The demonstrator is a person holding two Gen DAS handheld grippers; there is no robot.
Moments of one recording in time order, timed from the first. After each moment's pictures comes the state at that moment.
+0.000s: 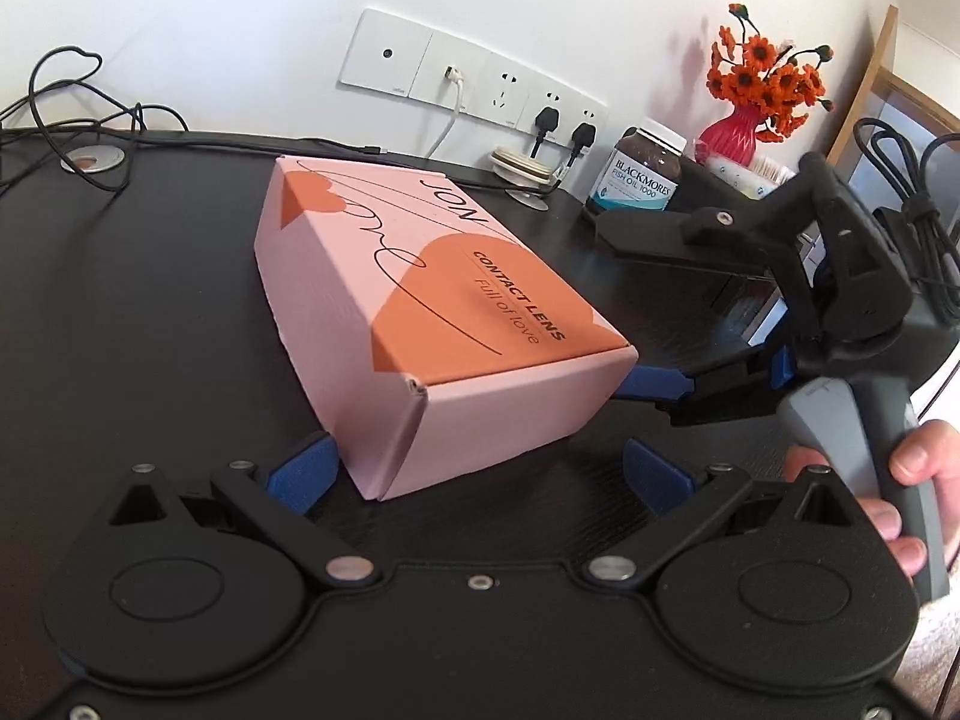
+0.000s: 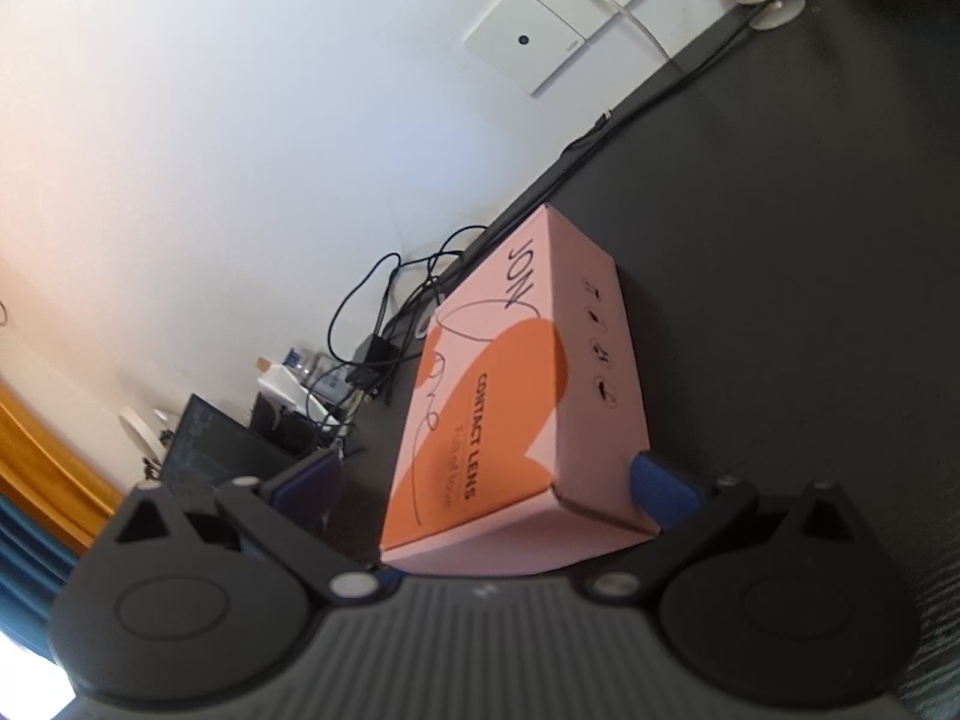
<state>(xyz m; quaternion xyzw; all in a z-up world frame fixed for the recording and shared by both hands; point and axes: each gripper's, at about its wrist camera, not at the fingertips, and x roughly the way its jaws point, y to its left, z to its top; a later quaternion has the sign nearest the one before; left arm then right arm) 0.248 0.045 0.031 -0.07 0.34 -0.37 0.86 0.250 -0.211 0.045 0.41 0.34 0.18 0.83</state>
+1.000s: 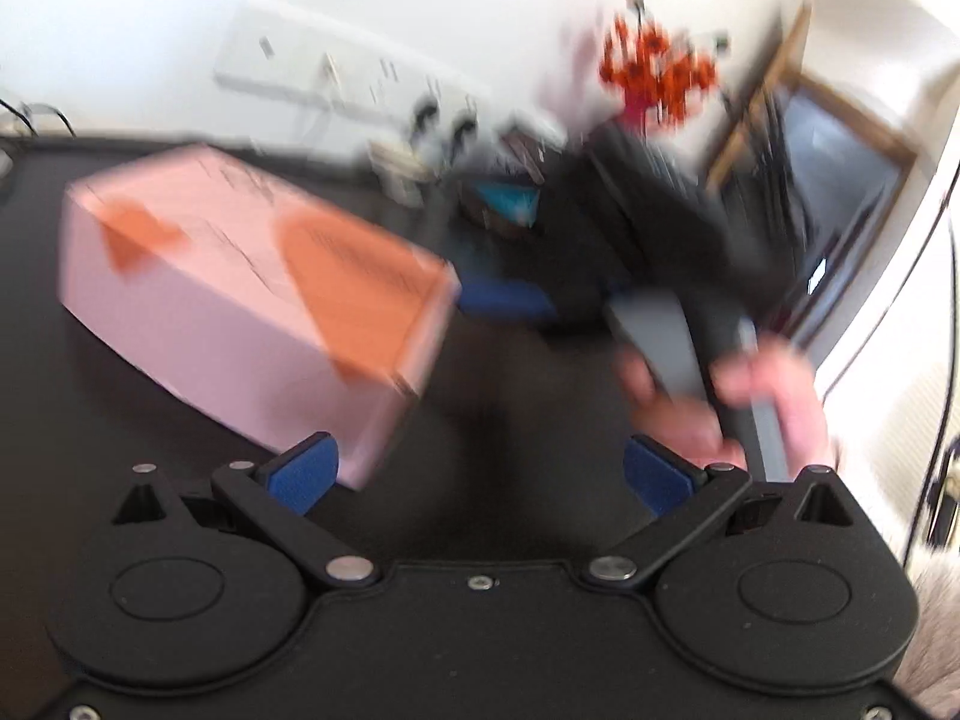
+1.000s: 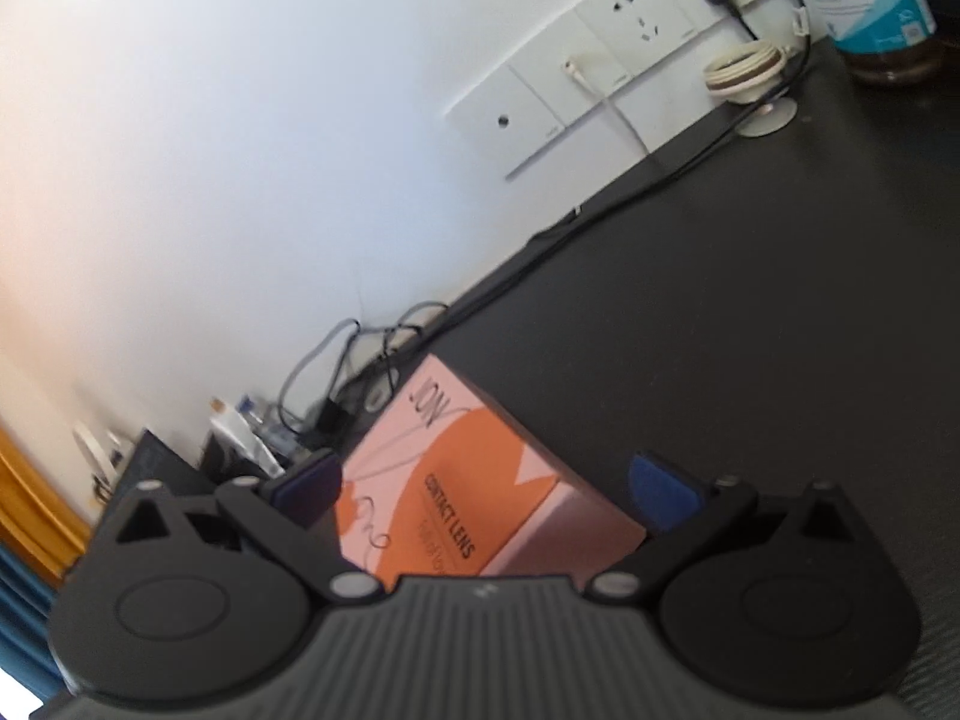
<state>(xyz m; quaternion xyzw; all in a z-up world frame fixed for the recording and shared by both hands) 0.245 0.044 0.051 -0.11 0.32 -0.45 0.83 0.269 -0.246 0.057 0.36 0.30 0.14 0.87</state>
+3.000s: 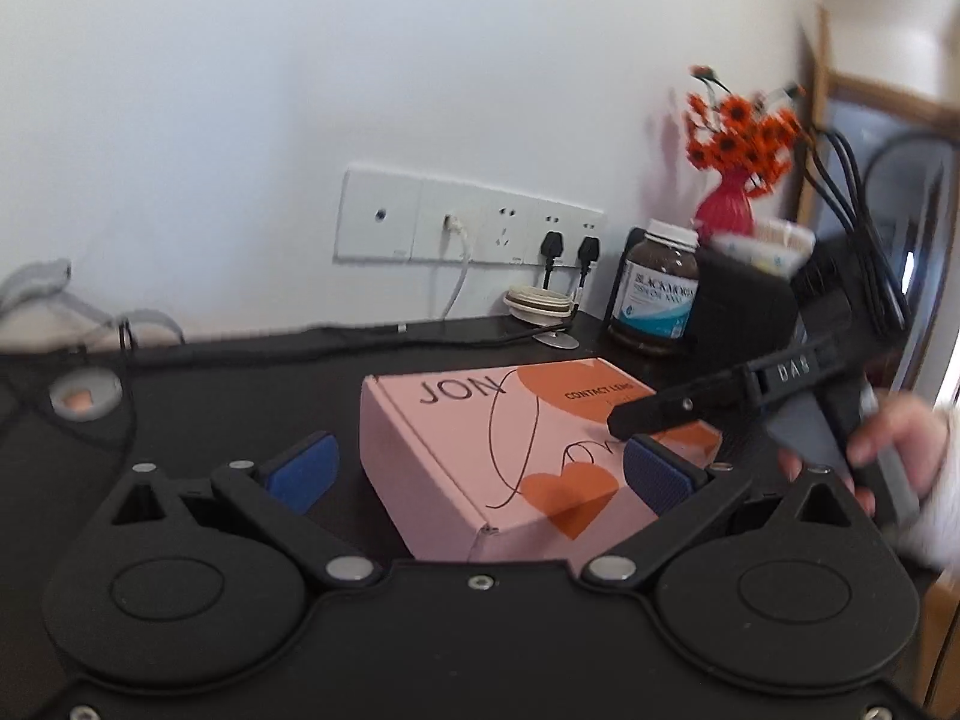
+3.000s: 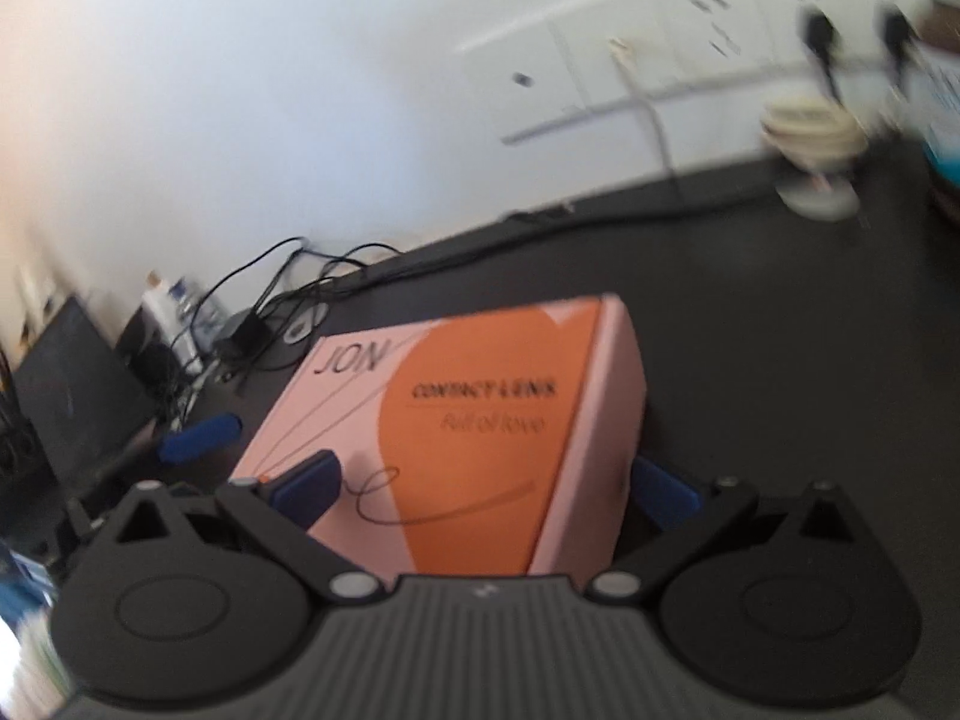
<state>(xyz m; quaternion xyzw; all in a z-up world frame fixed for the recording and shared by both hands) 0.317 0.046 0.059 0.01 0.18 -0.38 0.91 0.347 -0.249 0.048 0.15 0.34 0.19 0.91</state>
